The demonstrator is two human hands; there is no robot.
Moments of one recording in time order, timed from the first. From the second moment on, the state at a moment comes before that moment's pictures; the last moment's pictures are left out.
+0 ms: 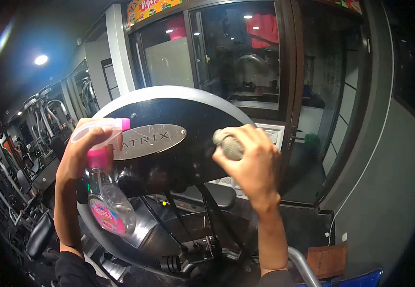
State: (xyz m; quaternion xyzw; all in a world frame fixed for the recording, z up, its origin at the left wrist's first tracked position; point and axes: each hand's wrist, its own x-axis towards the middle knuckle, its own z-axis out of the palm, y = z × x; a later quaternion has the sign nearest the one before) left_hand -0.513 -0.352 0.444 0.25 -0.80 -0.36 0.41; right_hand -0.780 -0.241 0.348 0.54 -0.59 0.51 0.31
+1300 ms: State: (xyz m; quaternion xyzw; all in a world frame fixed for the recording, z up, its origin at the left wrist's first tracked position) left_hand -0.589 -0.315 0.377 0.15 -0.85 -0.28 0.41; right_hand -0.761 -0.232 0.321 0.55 -0.56 0.54 0.31
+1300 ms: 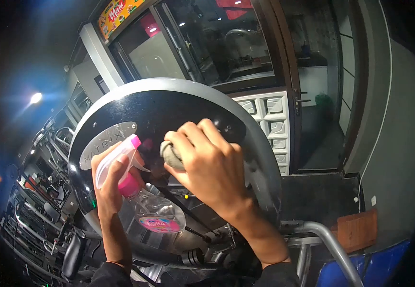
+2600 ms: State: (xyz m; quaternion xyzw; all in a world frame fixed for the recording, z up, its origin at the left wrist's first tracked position) left_hand -0.599 -0.309 0.377 0.13 -0.82 -0.34 0.43; right_hand -0.836 -0.250 0.369 0.58 -0.56 0.56 0.18
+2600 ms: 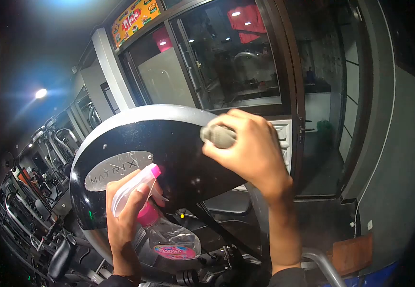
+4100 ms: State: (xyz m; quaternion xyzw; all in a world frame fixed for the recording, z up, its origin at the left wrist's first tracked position) left_hand -0.629 -0.311 0.386 0.16 -0.82 -0.33 0.44; right_hand -0.840 -0.271 0.370 0.58 -0.54 0.57 0.24
